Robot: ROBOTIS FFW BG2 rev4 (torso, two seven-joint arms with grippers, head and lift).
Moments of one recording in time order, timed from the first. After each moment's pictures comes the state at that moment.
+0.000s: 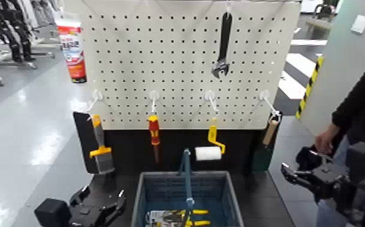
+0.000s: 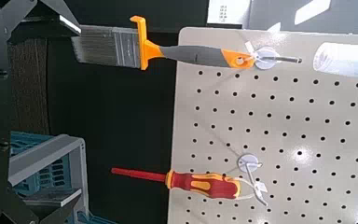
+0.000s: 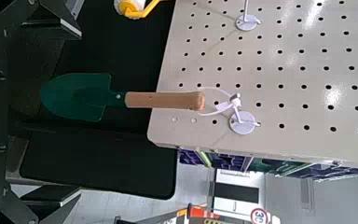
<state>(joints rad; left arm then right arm) 0.24 0.13 -0.01 -1.67 0.22 -0.11 -0.21 0.02 -0.25 -0.23 -1.73 -0.09 0.30 0.62</state>
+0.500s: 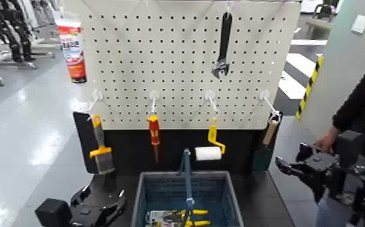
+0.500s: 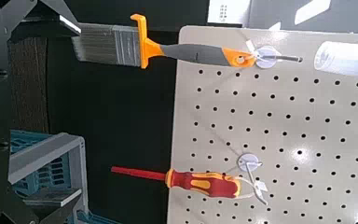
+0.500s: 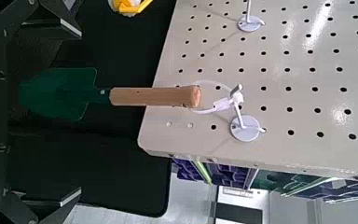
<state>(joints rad) 0.24 0.13 -0.01 -1.66 0.22 -0.11 -0.21 -0.11 -0.32 -0.15 -1.55 -0.13 0.25 0.66</state>
